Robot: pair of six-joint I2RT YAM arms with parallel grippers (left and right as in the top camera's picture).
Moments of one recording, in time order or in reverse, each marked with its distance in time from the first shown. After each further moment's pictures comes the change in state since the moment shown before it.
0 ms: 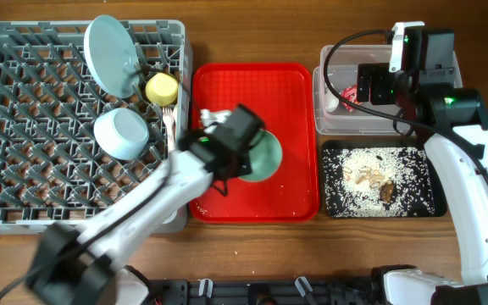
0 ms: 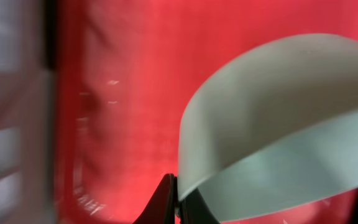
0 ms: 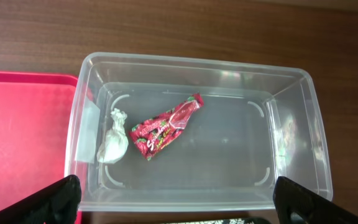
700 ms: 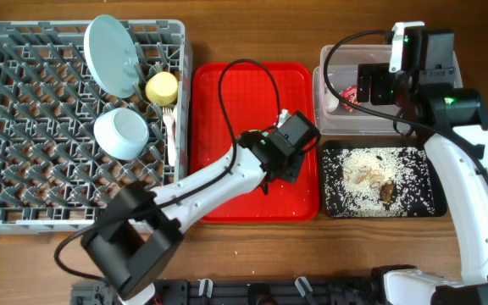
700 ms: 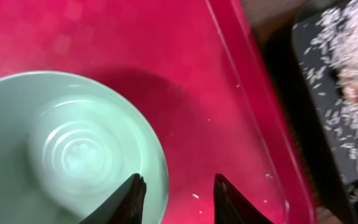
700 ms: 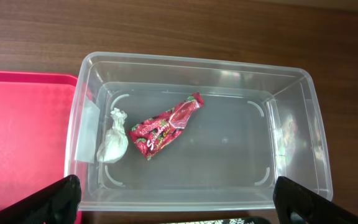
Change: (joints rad) left arm -0.184 0.295 0.137 0.255 0.059 0.378; right arm 0.000 0.000 0.000 0.000 0.000 0.000
